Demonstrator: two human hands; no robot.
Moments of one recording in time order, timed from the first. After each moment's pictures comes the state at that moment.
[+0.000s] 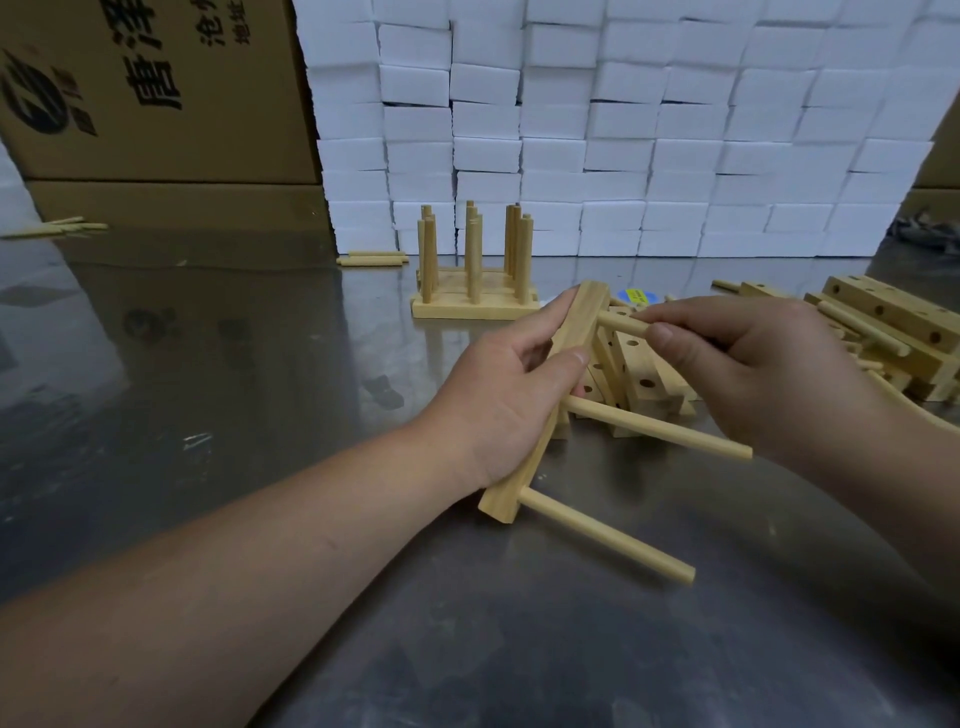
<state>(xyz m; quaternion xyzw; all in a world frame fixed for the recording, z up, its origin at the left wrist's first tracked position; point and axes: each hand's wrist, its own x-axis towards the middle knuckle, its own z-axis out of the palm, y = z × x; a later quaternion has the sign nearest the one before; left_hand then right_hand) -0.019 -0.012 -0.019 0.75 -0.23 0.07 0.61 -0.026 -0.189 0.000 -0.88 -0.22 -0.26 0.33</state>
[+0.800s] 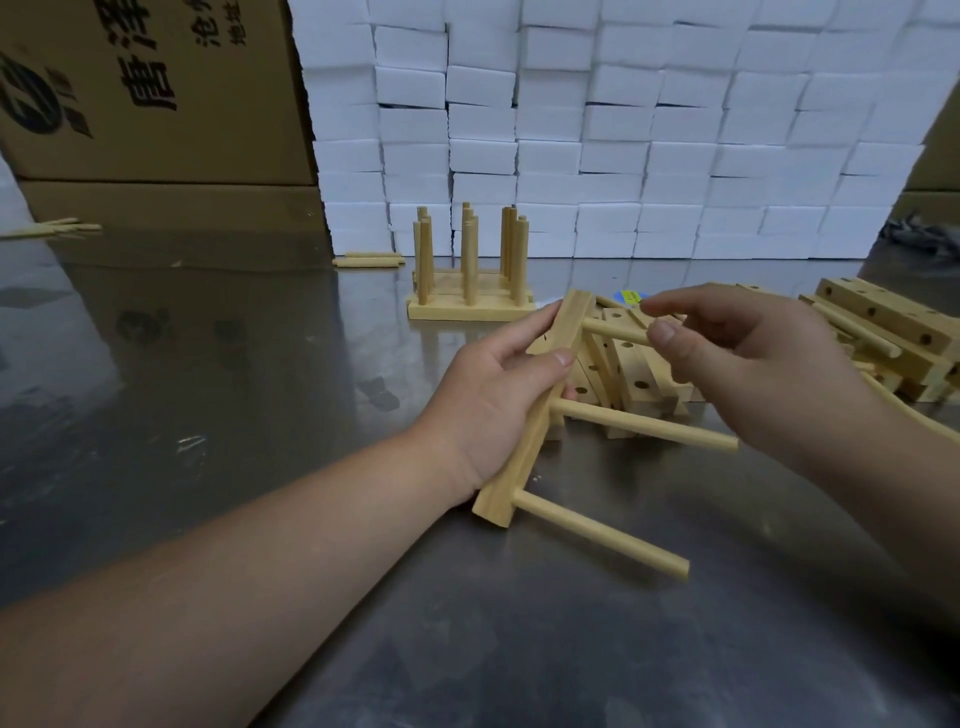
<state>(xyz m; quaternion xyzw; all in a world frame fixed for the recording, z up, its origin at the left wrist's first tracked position) -0.019 -0.012 -0.022 0.68 -0.18 0.03 0.71 -0.029 -0.192 0.005 -0.86 -0.21 -0.23 0.41</state>
